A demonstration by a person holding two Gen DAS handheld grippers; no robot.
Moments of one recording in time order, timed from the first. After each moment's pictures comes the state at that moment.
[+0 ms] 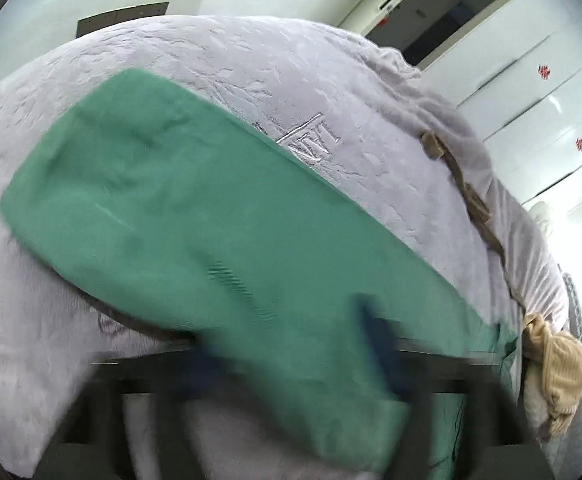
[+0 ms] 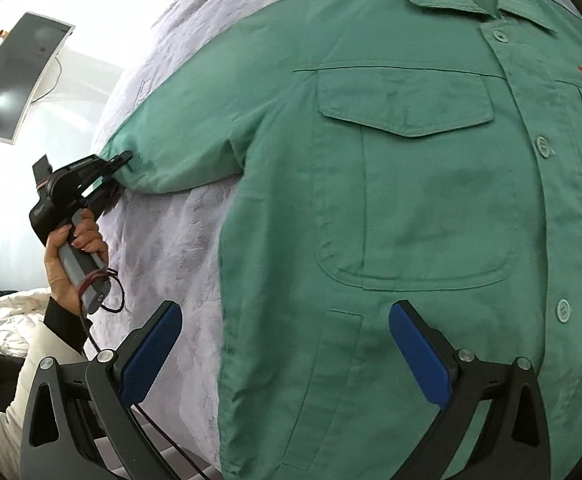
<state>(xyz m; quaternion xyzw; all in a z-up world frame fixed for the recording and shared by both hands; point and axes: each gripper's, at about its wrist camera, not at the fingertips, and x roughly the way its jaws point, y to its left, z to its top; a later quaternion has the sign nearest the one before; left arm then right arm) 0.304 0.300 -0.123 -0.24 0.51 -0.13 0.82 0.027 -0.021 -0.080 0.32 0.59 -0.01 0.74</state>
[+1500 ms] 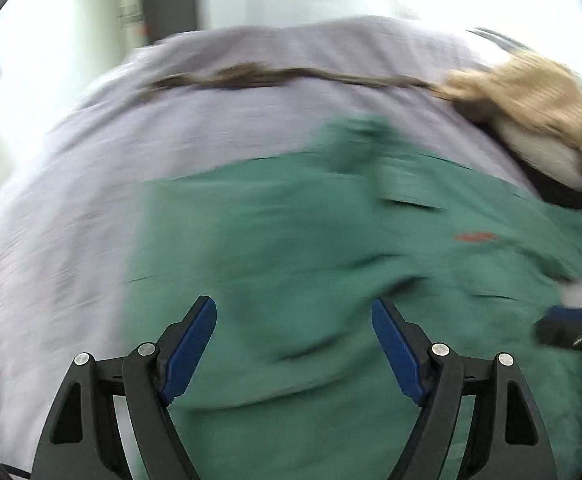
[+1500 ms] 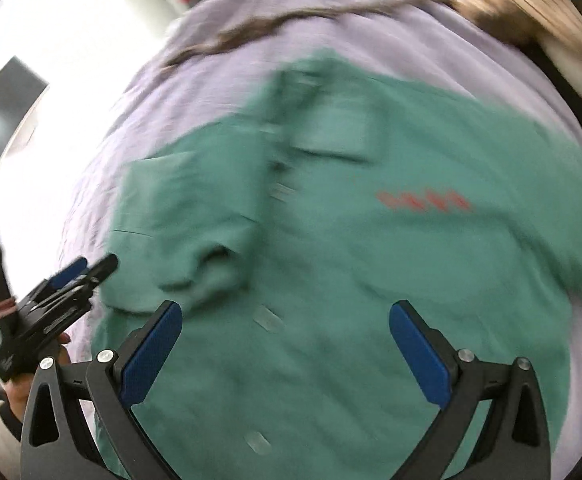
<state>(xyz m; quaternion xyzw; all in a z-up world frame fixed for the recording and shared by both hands) 0.122 -0.021 -0.056 0.13 0.44 -0.28 0.84 0.010 -0.219 -0.039 0.24 0.51 -0.08 0.82</state>
